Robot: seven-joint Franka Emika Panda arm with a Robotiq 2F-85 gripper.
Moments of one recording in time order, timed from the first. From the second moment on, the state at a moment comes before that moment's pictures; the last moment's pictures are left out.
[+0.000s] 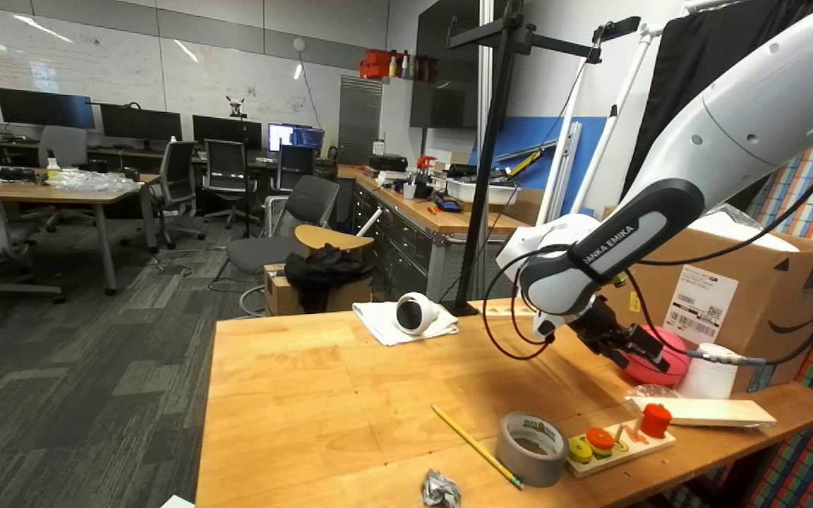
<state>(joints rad) 0.00 0.55 0.01 -1.85 -0.78 1.64 -1.24</state>
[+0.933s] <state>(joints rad) -0.13 0.60 -0.05 -1.76 -0.84 1.68 -1.15</state>
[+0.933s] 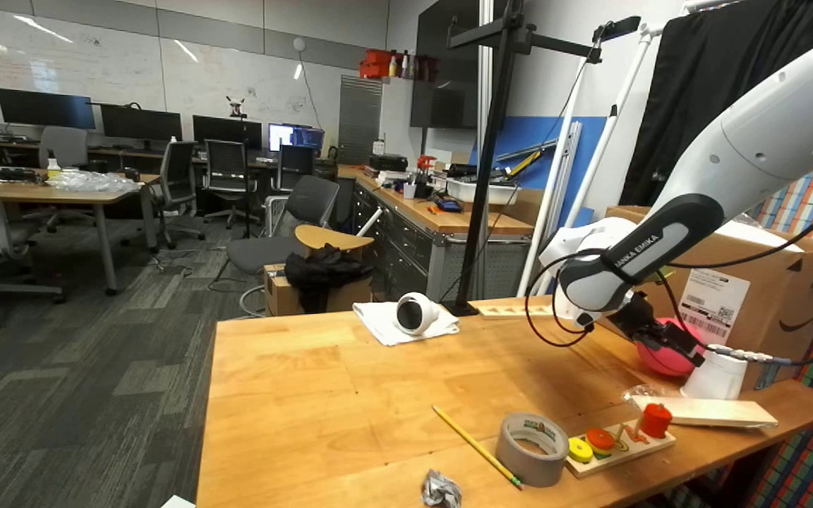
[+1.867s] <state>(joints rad) -0.13 0.58 -0.04 -1.75 -0.76 1.68 -1.10</state>
